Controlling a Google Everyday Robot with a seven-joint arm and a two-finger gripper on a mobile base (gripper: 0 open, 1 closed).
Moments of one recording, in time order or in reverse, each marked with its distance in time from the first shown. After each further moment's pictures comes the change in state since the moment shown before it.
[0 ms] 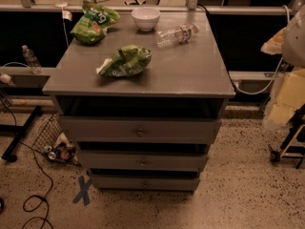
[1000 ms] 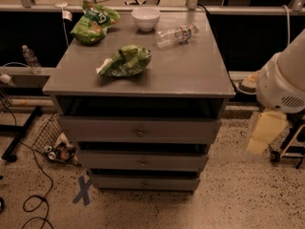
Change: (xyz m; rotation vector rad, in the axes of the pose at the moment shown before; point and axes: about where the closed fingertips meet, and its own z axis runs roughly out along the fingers) arm 0.007 0.025 0.080 -0.043 -0.009 -0.023
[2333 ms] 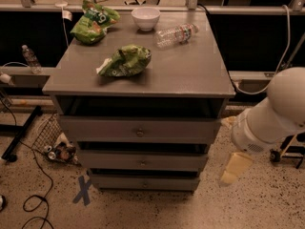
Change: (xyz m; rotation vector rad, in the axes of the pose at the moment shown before) arm 0.017 0.028 0.138 -0.070 -0.099 0.034
